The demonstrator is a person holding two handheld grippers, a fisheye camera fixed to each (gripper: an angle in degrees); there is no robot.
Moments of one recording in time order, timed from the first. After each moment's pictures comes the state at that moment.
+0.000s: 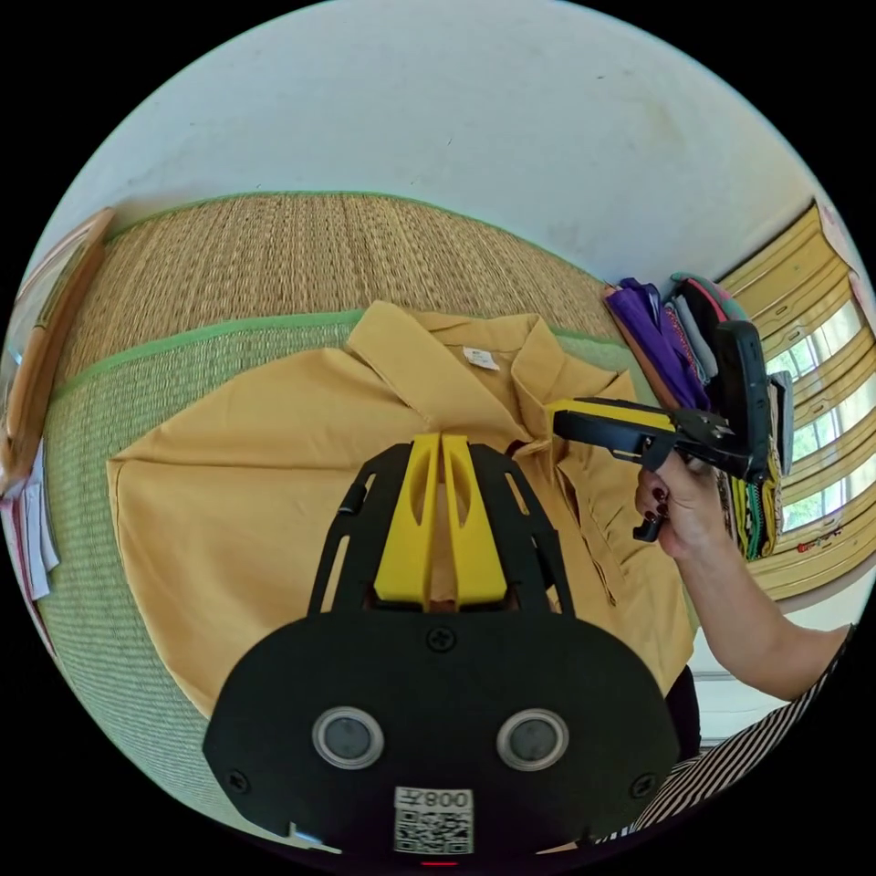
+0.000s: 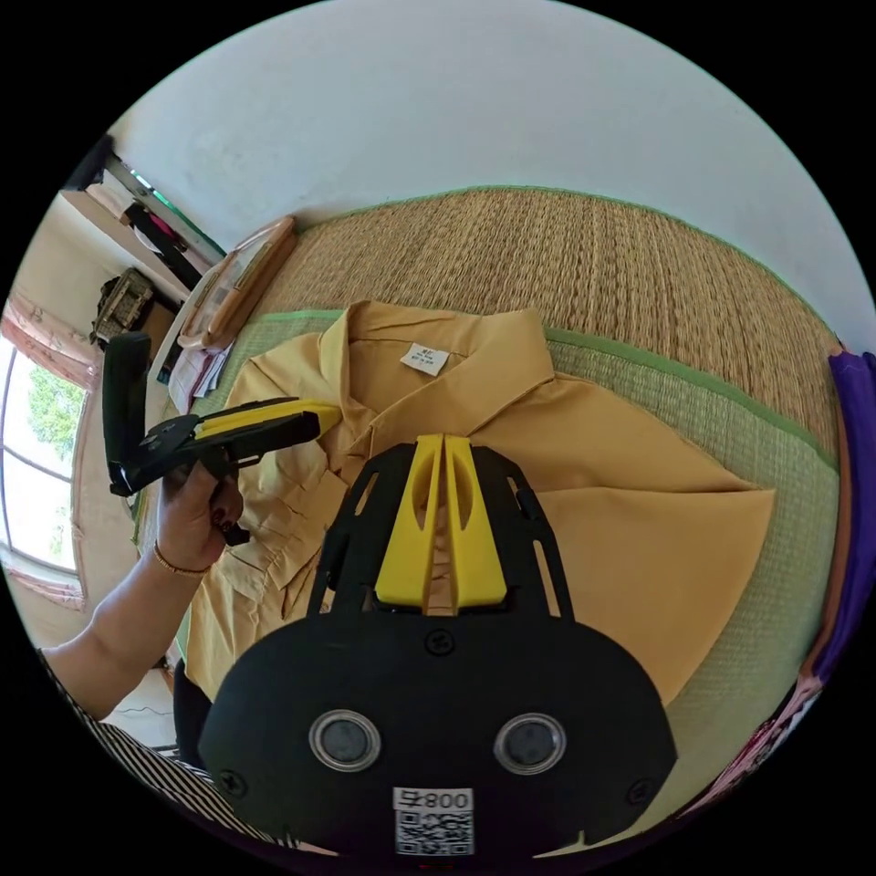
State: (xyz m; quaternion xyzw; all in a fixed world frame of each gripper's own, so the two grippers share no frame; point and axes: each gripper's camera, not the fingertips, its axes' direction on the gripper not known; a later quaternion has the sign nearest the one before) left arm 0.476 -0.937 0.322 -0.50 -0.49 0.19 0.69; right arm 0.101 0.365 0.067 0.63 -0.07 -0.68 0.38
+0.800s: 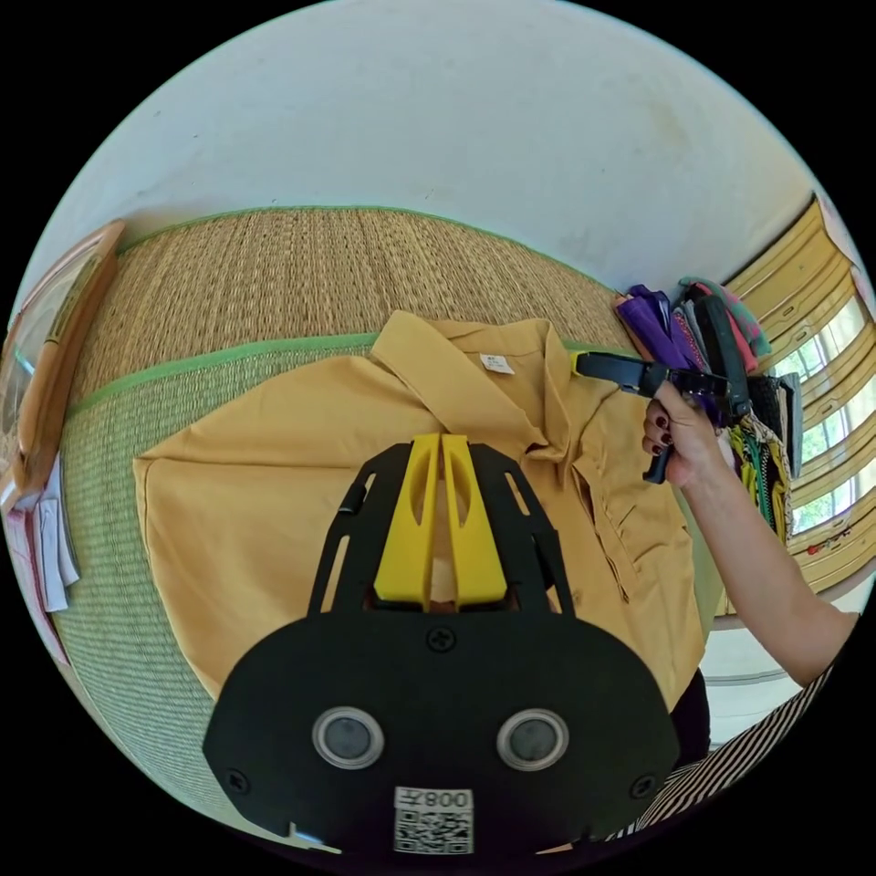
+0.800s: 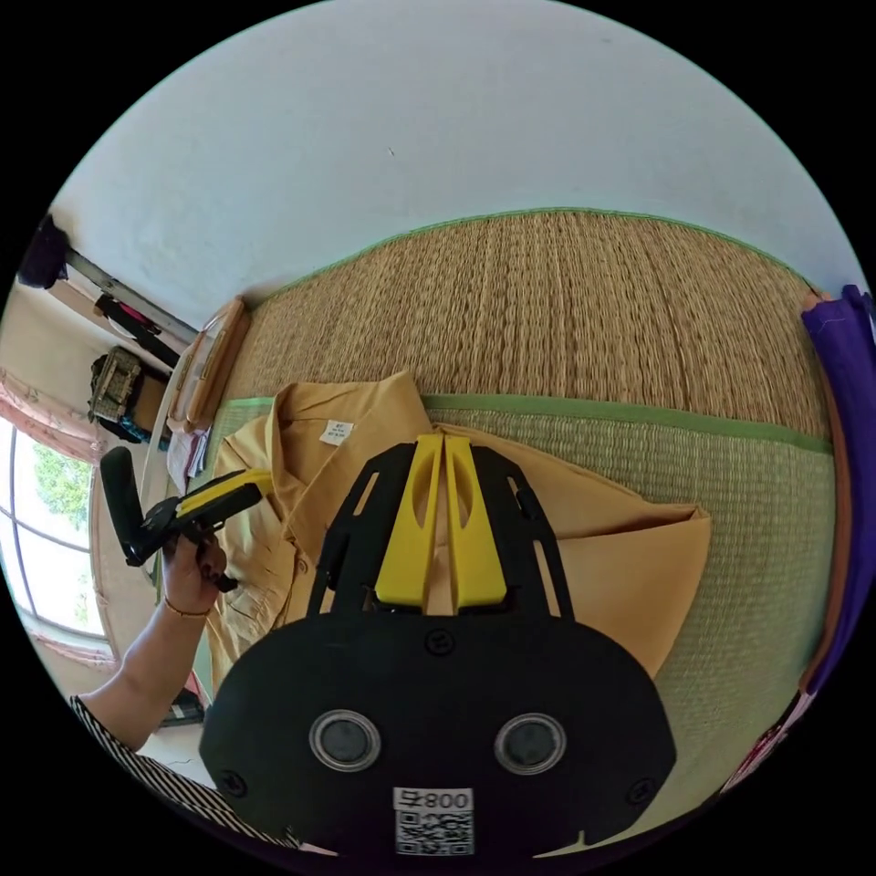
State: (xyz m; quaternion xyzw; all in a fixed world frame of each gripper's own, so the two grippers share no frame) left arm 0.502 -0.955 0.307 -0.48 -0.50 0.20 0.69; right arm 0.069 0.307 0.004 0.62 -0.15 -0.65 0.41
